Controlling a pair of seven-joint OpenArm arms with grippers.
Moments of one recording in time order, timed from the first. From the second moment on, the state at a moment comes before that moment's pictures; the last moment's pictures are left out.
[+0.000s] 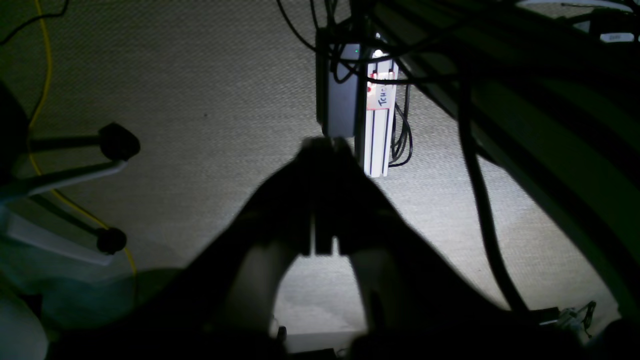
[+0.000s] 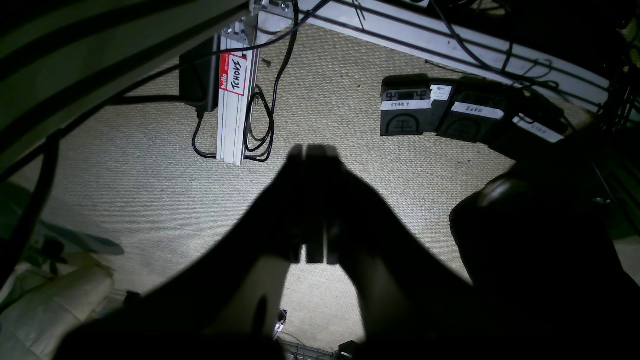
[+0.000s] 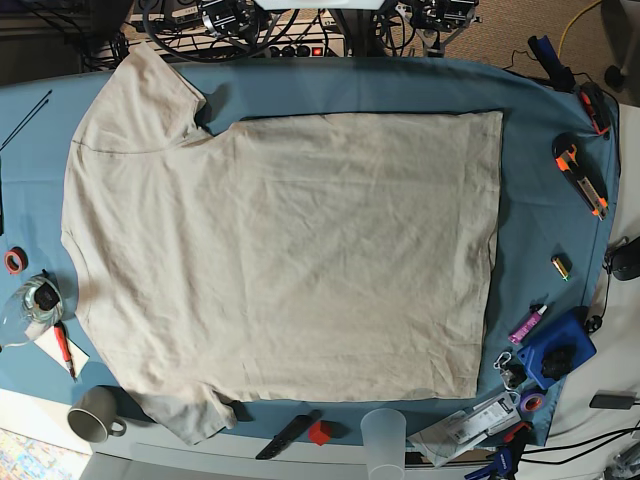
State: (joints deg) left arm 7.8 1.9 -9.8 19.3 11.4 -6.2 8.2; right arm -9.2 5.0 -6.3 24.8 -6.6 11.7 -15.2
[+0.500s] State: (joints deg) left arm 12.9 0.9 -9.8 25.1 11.3 -6.4 8.6; right arm -12.8 5.2 -6.3 26.3 -6.5 11.7 -16.4
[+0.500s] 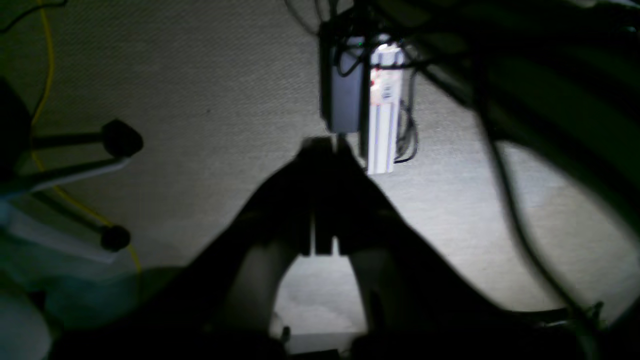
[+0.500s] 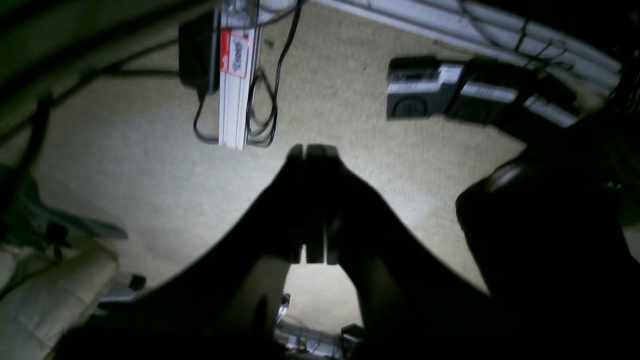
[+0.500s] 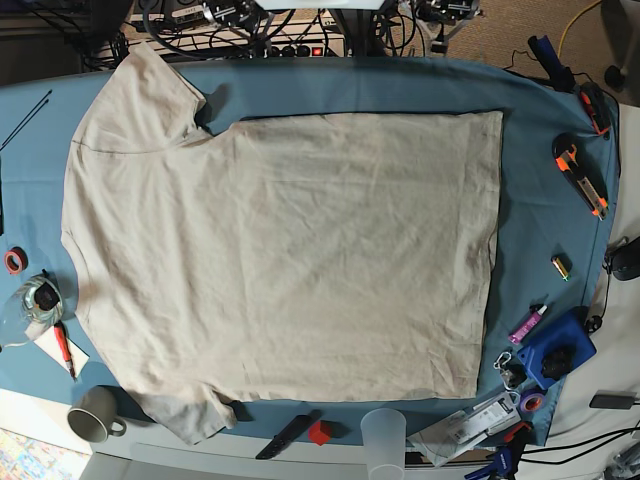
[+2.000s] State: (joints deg) left arm 62.7 -6.3 -9.5 126.7 -7.6 -6.4 29.3; right arm -64.4 23.7 26.4 133.3 13.0 11.9 -45.9
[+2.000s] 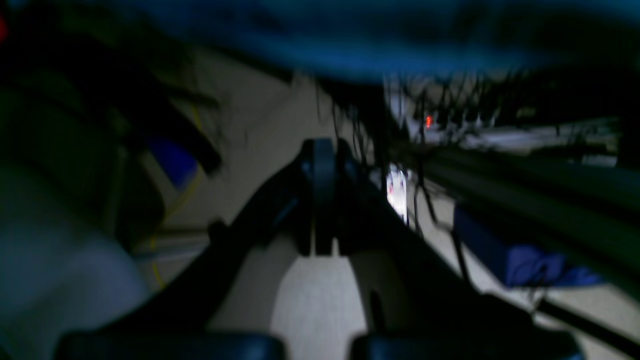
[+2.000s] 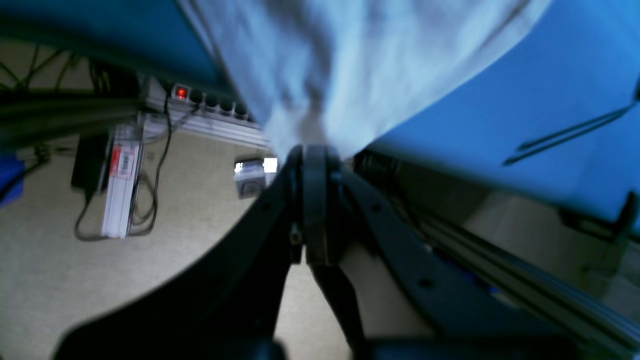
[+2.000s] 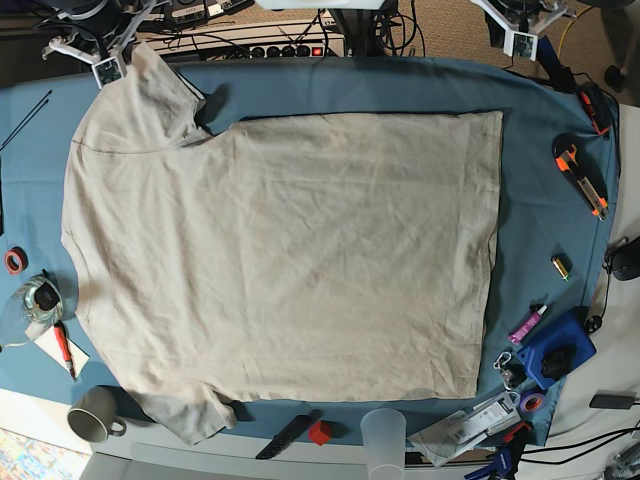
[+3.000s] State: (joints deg) left arm 62.6 -6.3 -9.5 130.1 -7.6 -6.4 29.3; right arm -55.4 17.9 26.8 133.2 1.6 5.8 -46.7
